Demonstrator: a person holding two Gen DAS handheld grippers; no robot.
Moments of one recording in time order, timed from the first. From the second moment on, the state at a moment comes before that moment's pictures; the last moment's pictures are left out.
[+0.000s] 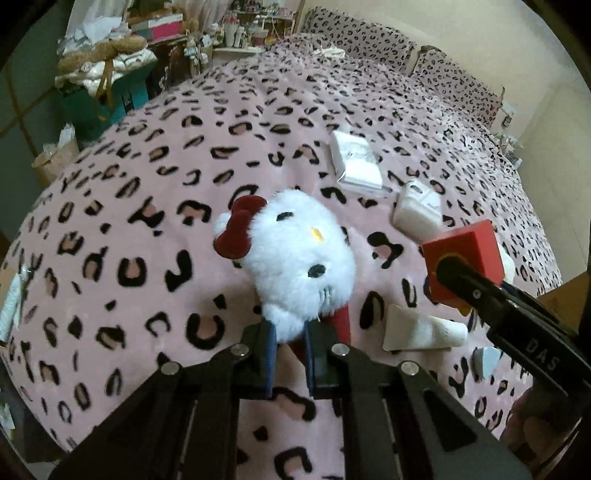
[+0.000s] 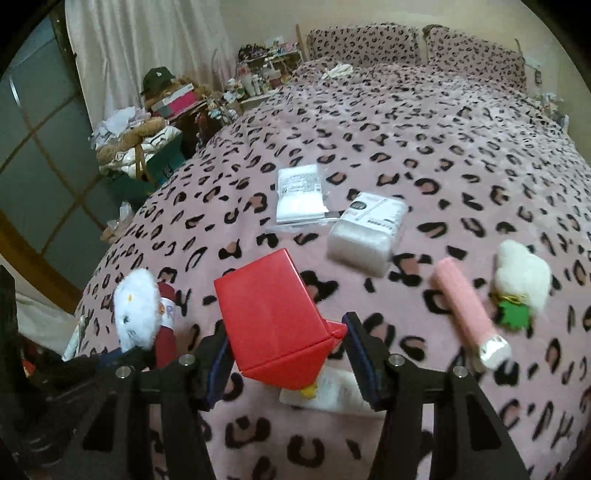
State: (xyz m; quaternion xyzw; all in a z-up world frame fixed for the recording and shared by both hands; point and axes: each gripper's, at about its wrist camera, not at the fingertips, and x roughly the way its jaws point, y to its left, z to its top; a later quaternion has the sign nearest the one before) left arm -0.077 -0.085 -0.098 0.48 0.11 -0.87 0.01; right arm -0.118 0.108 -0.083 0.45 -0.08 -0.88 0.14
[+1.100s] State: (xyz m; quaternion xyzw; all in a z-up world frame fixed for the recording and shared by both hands) left arm 0.015 -0.025 -0.017 0.46 0.07 -0.89 -0.05; right arm 0.021 0.171 -0.013 0.41 -0.08 -0.91 0.04
